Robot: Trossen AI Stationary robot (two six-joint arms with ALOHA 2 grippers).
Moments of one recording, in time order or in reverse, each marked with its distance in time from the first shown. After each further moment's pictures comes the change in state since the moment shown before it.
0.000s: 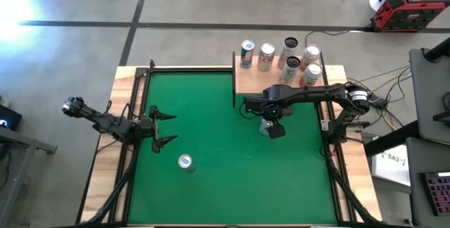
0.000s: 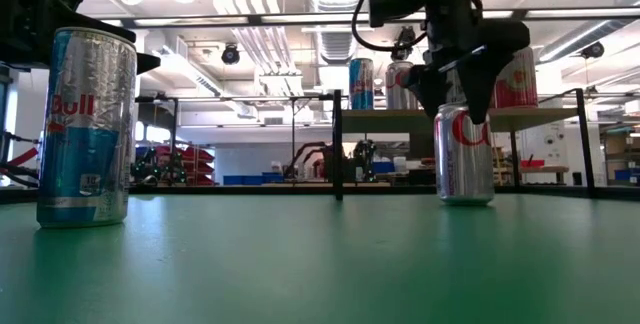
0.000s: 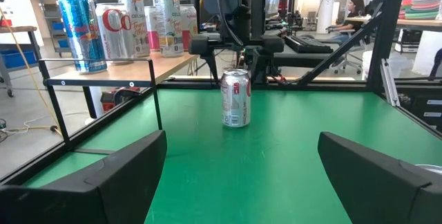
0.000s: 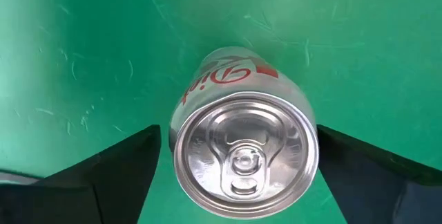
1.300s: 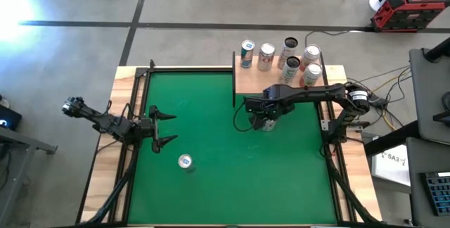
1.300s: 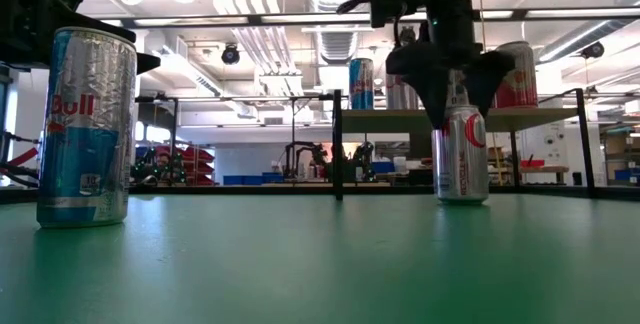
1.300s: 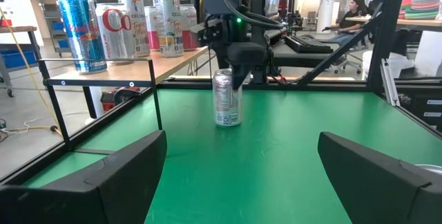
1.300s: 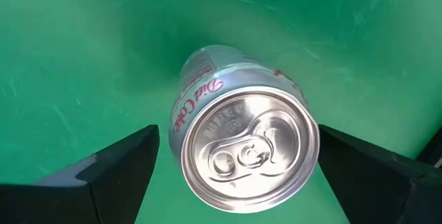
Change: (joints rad) left arm 0.000 0.000 0.000 0.000 0.000 0.000; right arm -0.002 -0.002 0.000 -0.012 0.077 -1.829
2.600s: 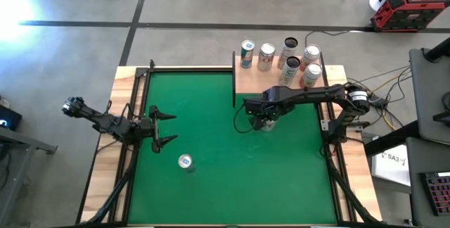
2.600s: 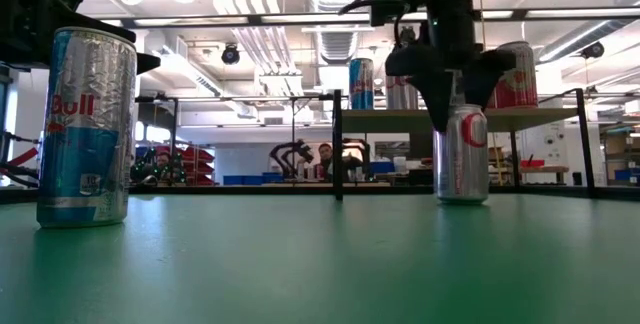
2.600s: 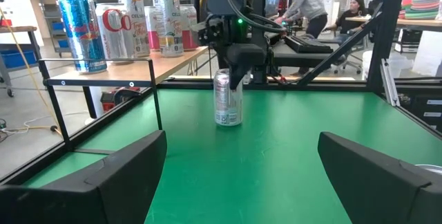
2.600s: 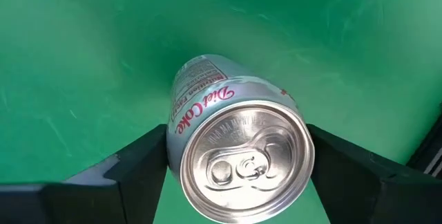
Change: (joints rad) left arm 0.000 0.000 0.000 0.000 0.000 0.000; right arm 0.020 0.006 -0.002 0.003 0.045 0.015
